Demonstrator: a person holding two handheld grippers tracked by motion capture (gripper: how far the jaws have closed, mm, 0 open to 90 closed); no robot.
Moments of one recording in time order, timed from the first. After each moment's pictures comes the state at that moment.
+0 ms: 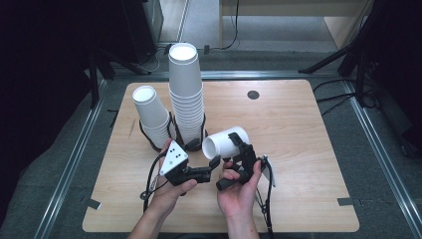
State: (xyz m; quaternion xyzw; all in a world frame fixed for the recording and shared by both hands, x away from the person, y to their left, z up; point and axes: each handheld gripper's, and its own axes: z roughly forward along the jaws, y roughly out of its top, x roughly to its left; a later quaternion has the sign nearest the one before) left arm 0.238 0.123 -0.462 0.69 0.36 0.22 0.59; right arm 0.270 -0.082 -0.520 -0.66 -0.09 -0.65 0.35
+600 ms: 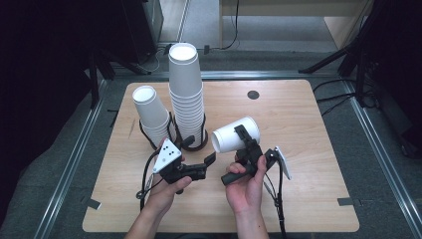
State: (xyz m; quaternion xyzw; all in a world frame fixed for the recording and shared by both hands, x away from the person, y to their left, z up) left arm 0.240 0.134 -0.456 0.67 0.37 0.22 0.60; right arm 0.277 -0.099 -0.494 -0.65 -0.17 -0.71 0.20
